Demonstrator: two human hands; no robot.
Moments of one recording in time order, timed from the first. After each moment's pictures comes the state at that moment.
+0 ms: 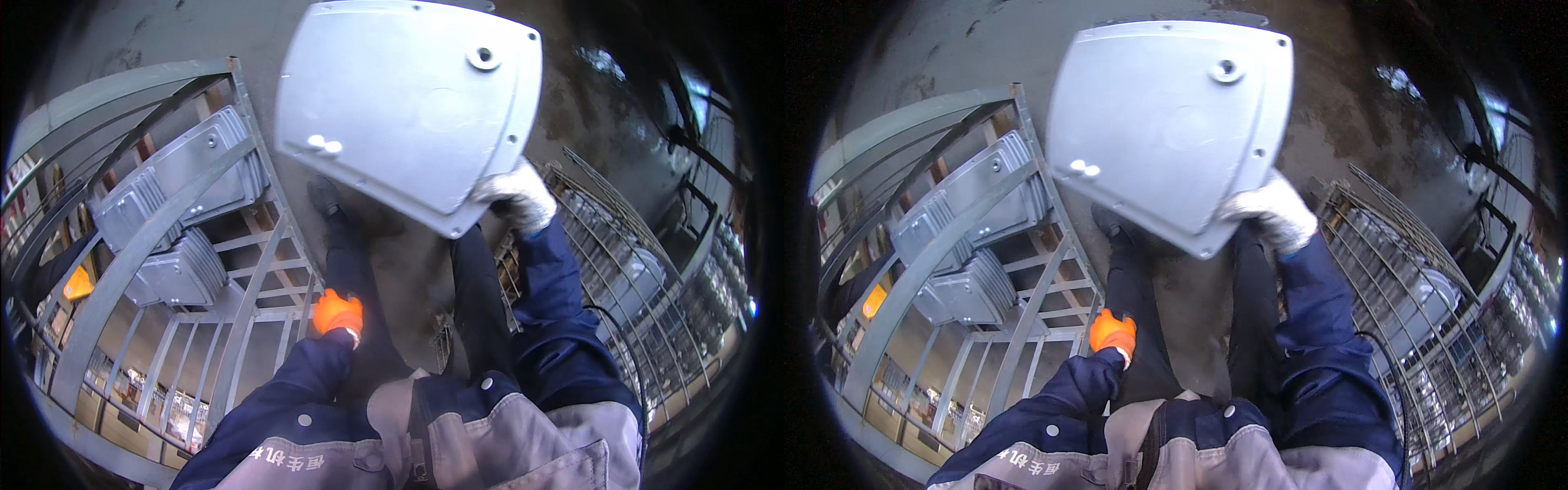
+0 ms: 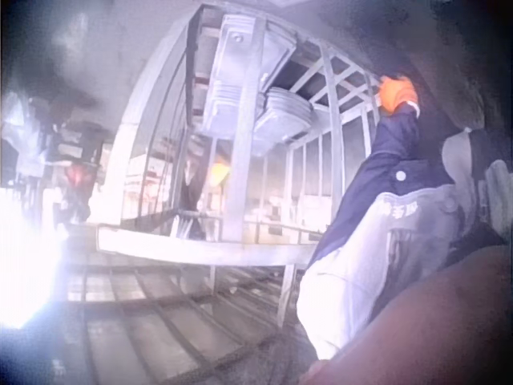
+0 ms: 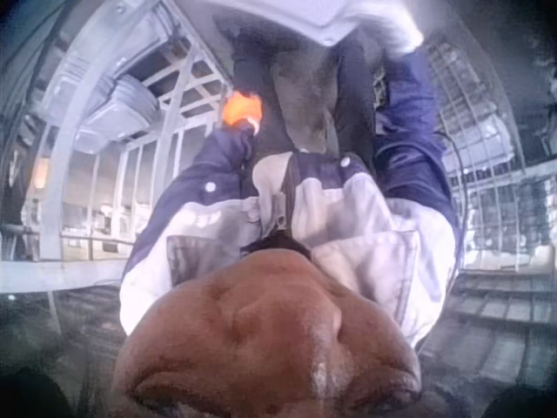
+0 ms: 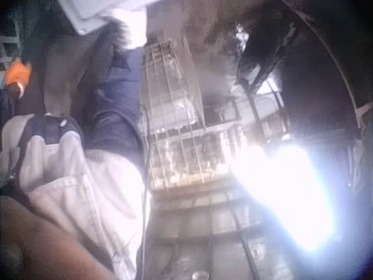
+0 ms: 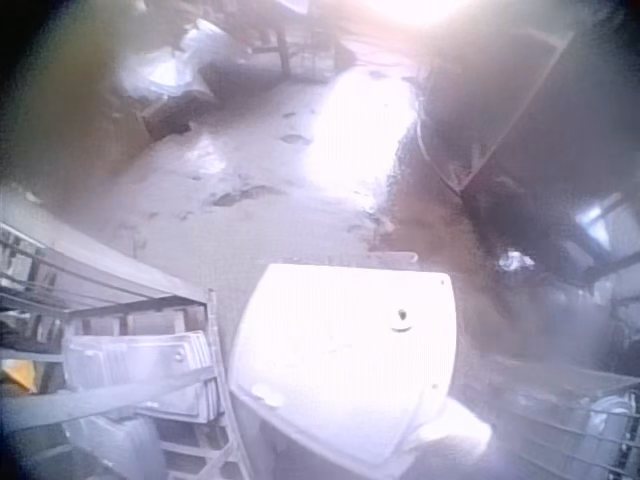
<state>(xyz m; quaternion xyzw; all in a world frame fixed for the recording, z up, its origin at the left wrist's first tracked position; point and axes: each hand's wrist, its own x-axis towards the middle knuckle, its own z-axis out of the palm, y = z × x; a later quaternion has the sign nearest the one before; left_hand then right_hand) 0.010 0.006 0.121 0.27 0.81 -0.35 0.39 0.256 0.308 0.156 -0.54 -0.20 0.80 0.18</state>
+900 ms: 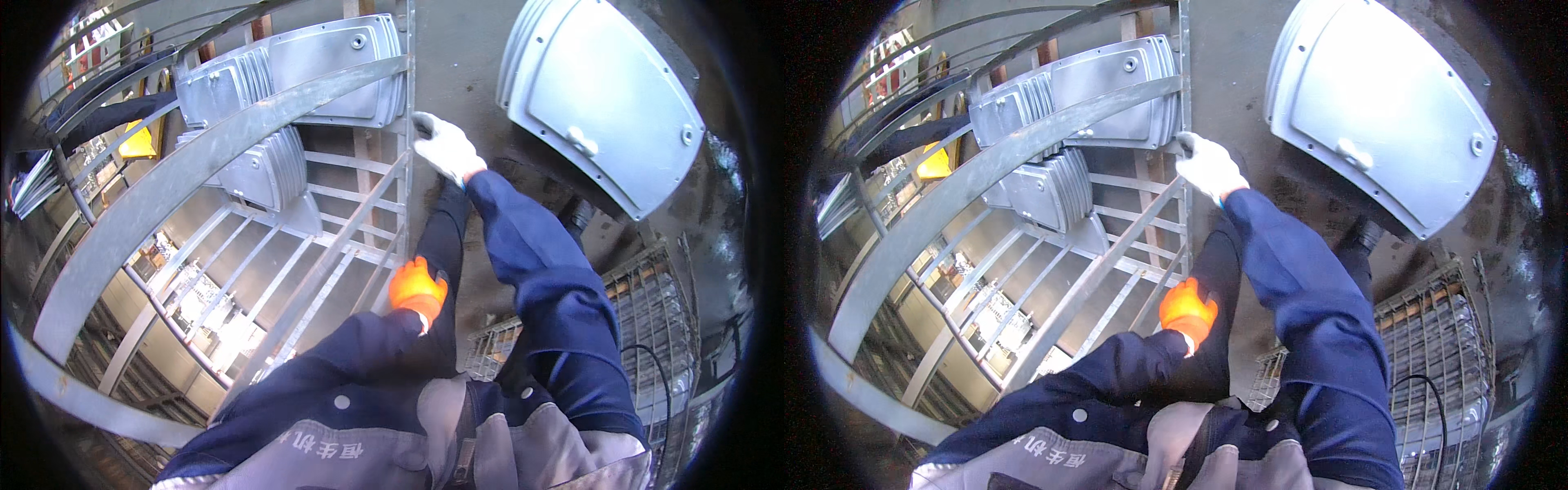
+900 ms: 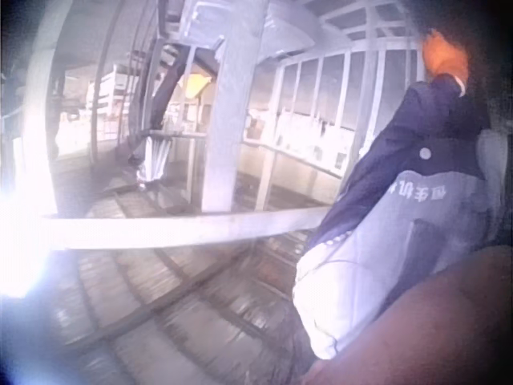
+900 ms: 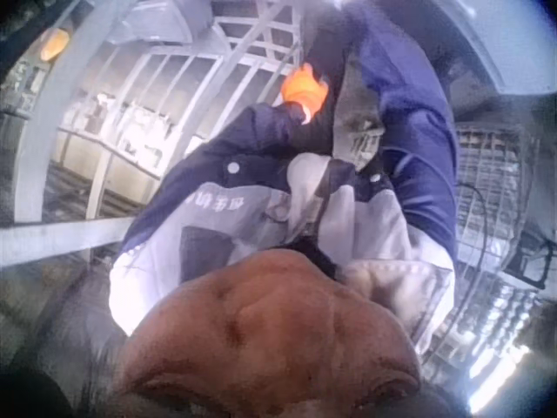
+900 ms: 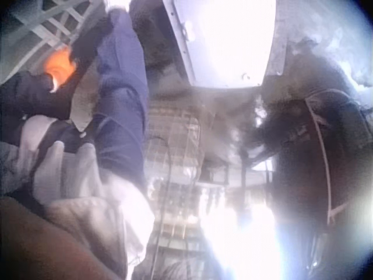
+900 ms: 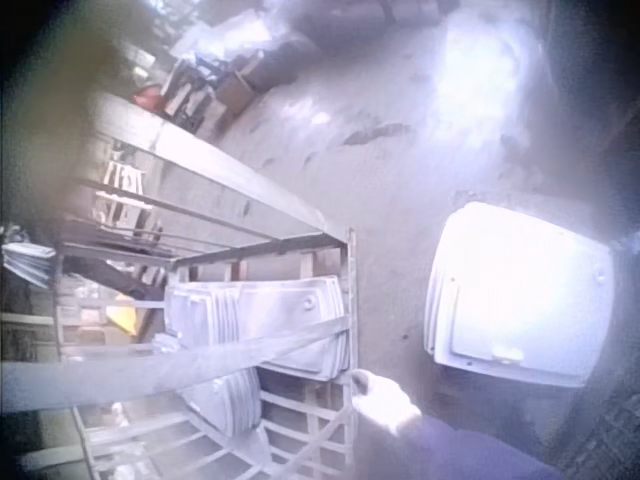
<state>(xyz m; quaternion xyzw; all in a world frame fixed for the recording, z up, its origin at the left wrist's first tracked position) -0.020 -0.022 0.116 0.26 0.83 -0.28 0.40 -0.059 0.191 -0.031 -0.40 -0.55 0.73 0.01</state>
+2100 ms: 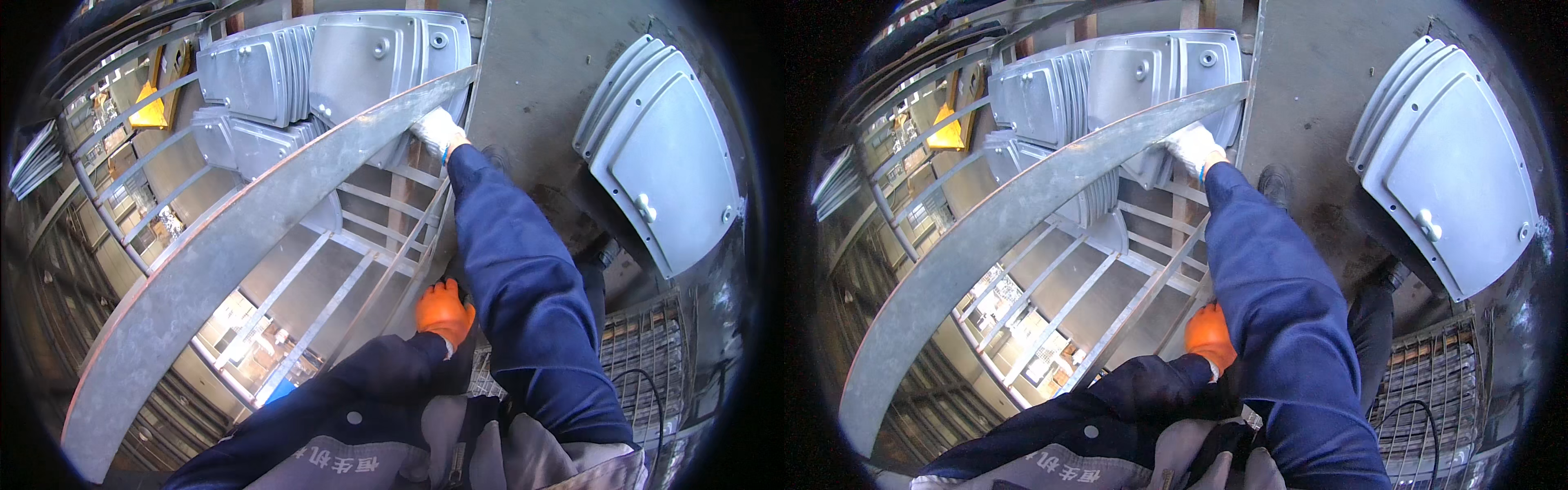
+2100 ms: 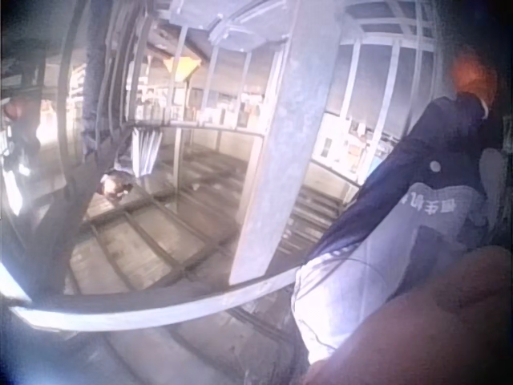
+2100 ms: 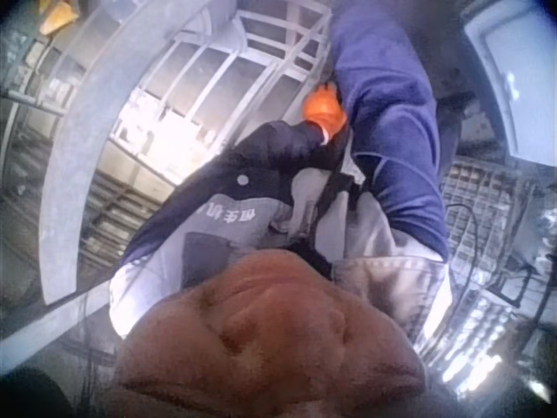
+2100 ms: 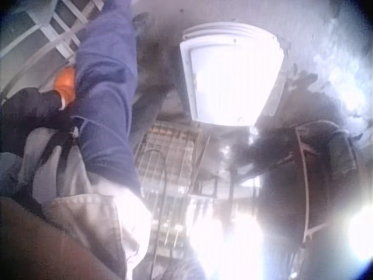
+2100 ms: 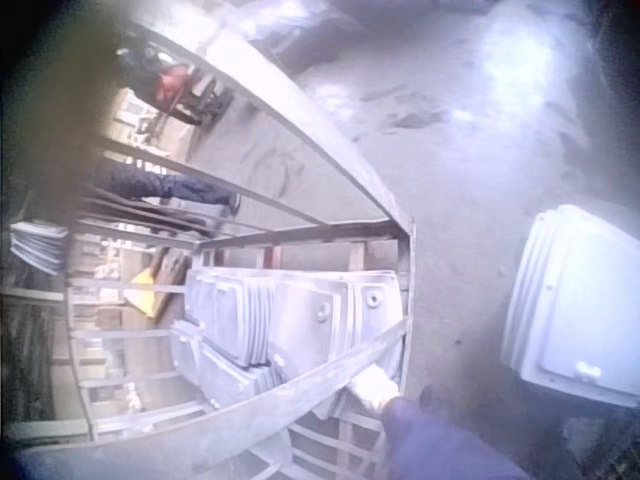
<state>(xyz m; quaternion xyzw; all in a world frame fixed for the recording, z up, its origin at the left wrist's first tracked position) -0.066 -0.019 0.122 0.23 0.80 -0.26 0.48 -0.216 0.167 -0.080 -0.26 -0.74 0.62 0.04</state>
